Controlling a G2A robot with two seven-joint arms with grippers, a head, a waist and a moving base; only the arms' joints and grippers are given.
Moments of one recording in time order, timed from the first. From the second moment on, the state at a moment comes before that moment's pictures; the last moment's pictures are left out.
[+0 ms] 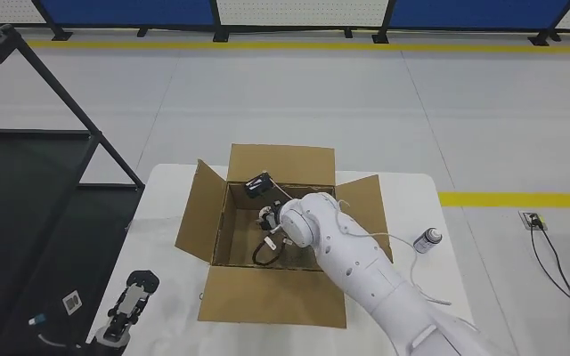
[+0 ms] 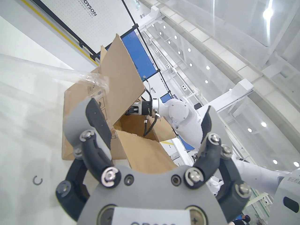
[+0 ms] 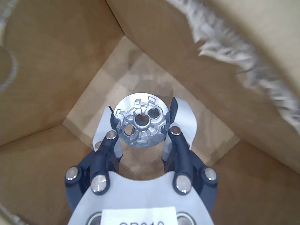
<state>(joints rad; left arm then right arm) 1.78 -1.17 -1.80 -1.89 -0.04 -0.70 -0.22 -0.29 -1.65 0.73 -0.83 -0.95 -0.02 0.88</state>
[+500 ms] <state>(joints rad) 1.72 -1.18 -1.75 -1.89 -0.01 -0.67 -0.27 -0.80 -1.48 1.12 -1.88 -1.30 -0.01 1.13</state>
